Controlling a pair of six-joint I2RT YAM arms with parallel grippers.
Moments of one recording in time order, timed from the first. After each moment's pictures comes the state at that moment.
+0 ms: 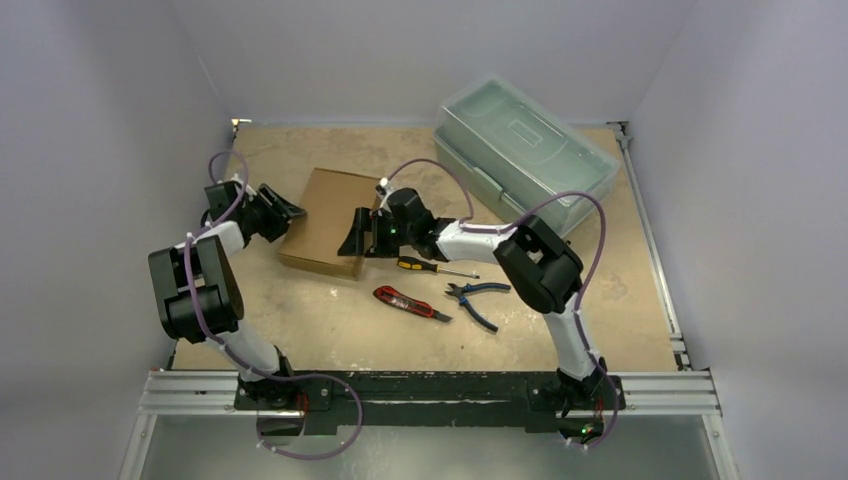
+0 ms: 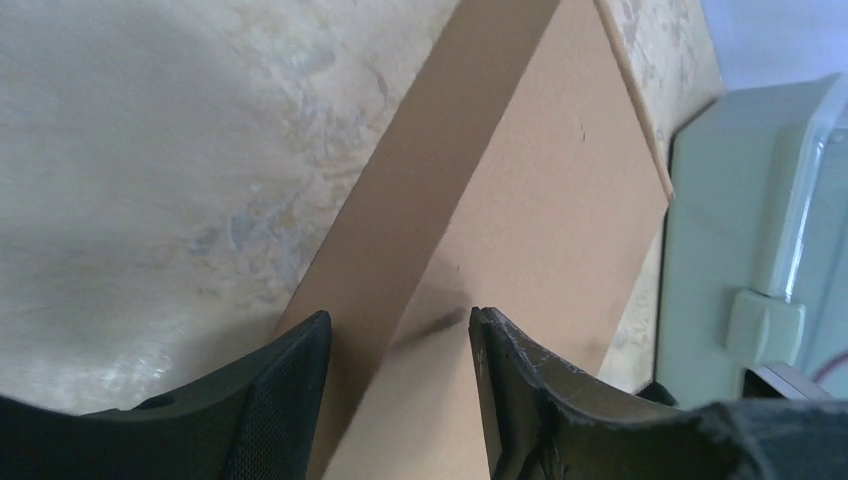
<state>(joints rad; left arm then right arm) 0.33 1.67 0.89 0.01 0.52 -0.58 0.83 2.11 1.38 0.20 -0.35 0.82</state>
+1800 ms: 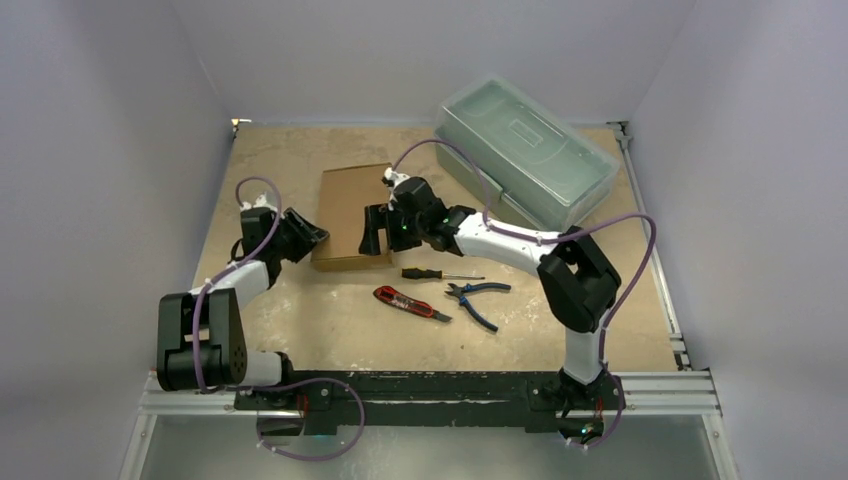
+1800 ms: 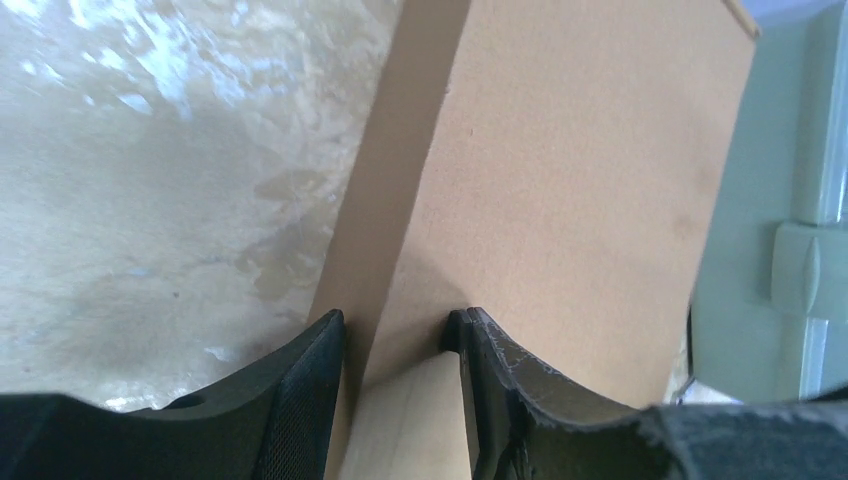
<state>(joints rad) 0.10 1.38 0.56 0.12 0.35 -0.68 0.83 1.90 1.37 -0.13 -0.20 0.59</state>
